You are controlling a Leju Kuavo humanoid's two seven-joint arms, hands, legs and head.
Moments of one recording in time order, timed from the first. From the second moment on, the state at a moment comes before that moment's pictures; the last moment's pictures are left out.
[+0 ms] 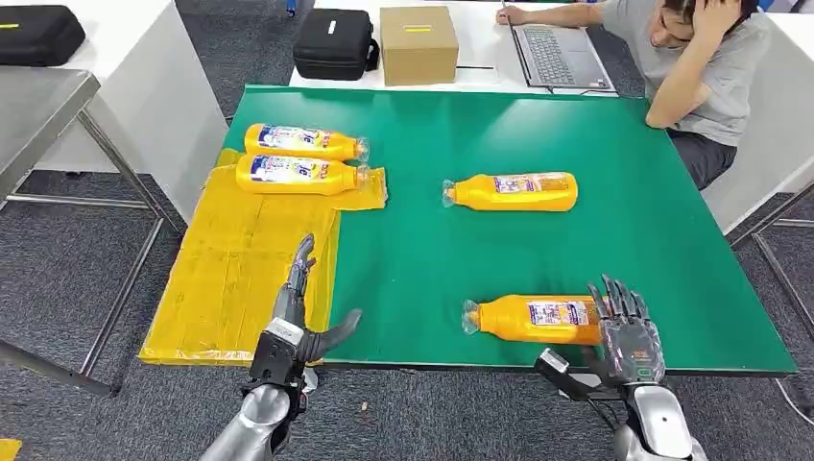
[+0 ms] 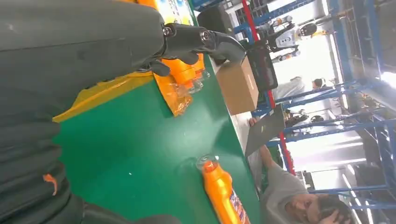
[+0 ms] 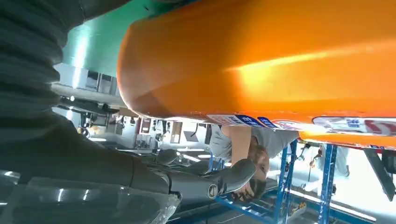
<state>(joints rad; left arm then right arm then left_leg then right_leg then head) -0.20 -0.17 -0.43 -1.03 -0.12 0.29 -0.70 -0.07 -0.21 -0.02 -0.98 1.38 -0.62 -0.21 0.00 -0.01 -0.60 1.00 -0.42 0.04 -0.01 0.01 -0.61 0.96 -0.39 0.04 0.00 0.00</state>
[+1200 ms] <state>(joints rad) -0.22 -0.18 -0.42 -1.02 -0.09 0.31 -0.70 -0.28 -0.21 -0.01 -0.68 1.27 -0.52 -0.42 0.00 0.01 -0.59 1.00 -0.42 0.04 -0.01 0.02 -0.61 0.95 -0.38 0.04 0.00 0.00</state>
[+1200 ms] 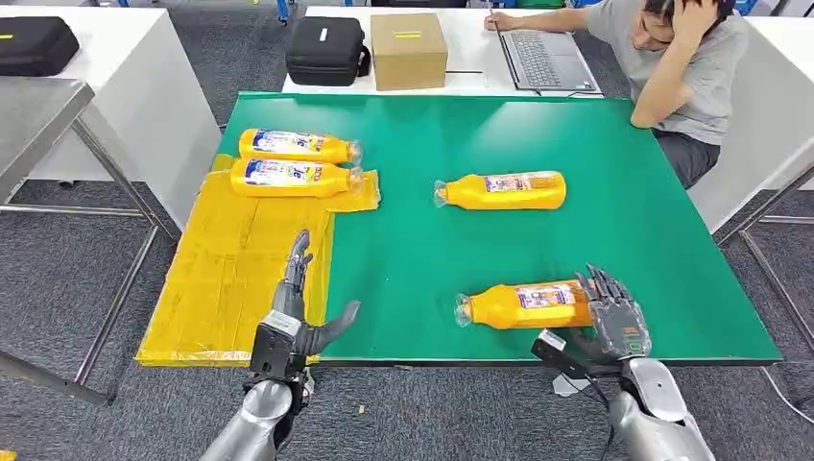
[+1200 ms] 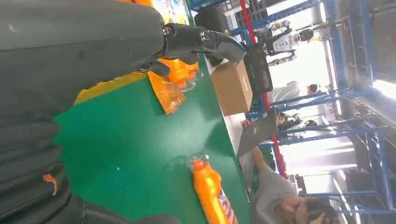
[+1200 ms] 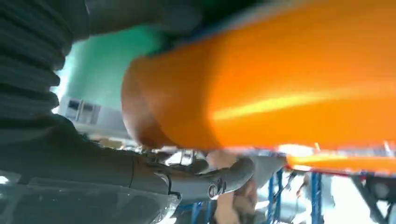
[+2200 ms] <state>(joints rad) -0.25 -0.20 -0.42 -0.98 -0.07 0.30 -0.70 -0.32 -0.22 -0.01 -0.62 1.24 -0.46 -0.48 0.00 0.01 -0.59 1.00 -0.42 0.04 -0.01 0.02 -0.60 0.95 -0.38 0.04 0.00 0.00</state>
